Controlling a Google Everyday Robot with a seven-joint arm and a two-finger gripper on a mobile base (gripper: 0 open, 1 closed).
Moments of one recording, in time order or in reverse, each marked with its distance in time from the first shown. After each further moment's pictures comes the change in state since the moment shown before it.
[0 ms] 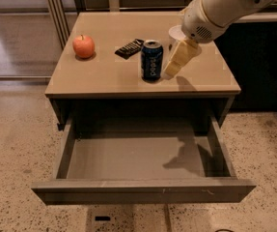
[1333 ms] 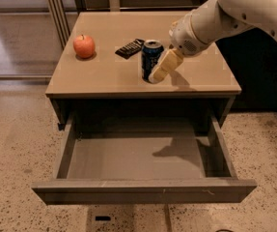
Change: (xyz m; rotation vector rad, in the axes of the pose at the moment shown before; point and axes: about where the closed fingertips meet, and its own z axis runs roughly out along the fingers) arm 0.000 -0.009 0.056 -0.003 -0.117 0.078
